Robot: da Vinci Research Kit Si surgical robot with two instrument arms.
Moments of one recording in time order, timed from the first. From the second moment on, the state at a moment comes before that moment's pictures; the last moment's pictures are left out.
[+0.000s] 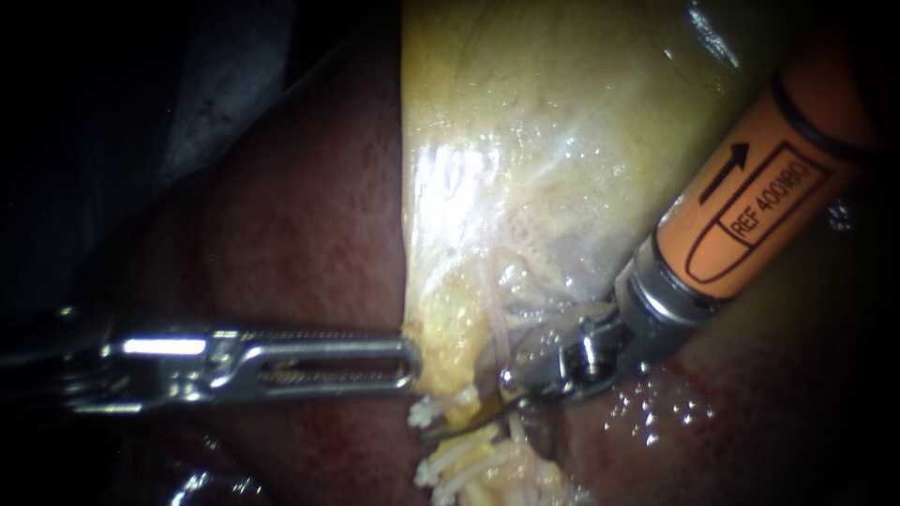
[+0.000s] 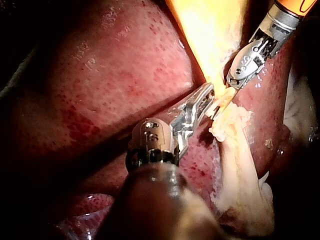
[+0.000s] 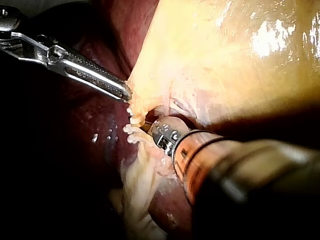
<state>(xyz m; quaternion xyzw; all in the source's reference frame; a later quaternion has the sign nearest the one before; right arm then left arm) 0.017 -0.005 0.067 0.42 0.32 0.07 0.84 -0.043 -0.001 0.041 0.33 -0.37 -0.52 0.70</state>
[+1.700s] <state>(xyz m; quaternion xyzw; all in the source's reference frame) 0.018 -0.006 0.065 0.41 0.33 0.07 0.84 -0.043 -0.001 0.041 0.33 -0.37 -0.52 0.70</state>
